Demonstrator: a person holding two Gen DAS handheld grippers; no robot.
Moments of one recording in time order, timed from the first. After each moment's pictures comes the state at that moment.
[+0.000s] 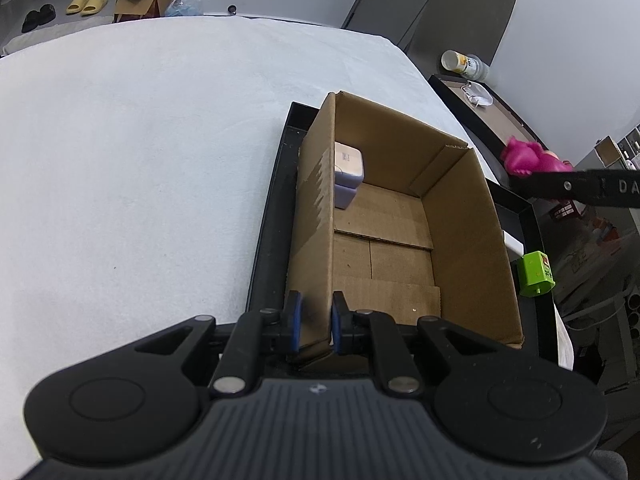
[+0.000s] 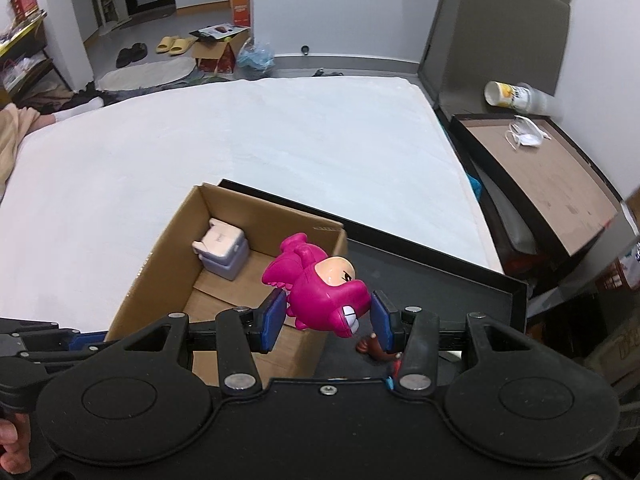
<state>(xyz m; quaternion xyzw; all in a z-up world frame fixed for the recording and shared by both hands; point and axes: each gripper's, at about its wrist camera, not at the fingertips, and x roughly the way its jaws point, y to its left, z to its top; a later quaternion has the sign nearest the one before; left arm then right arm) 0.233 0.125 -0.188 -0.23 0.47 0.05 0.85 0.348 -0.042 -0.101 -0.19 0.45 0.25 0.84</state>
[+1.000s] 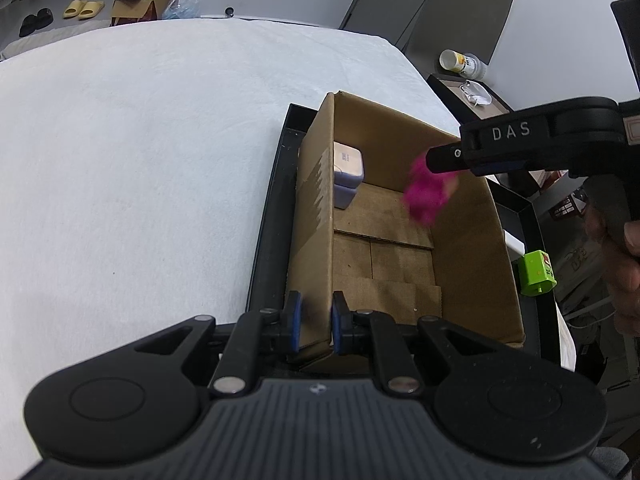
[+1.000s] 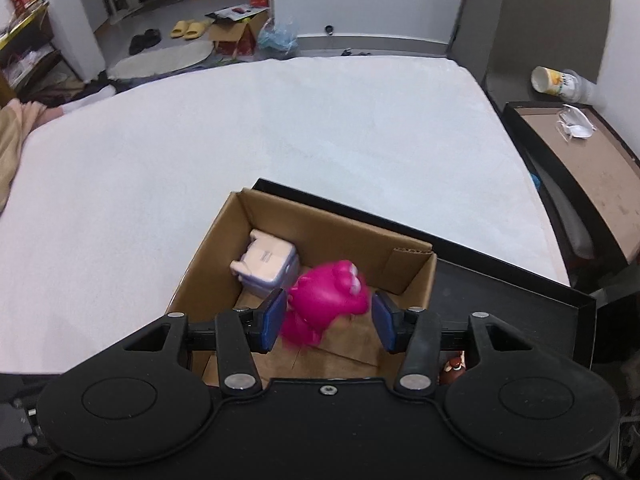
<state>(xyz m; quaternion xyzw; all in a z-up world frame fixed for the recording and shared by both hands) 0.233 0.123 -0.189 -0.23 0.46 0.05 0.85 0.366 0.015 -0.136 -0.18 0.48 0.26 0.82</state>
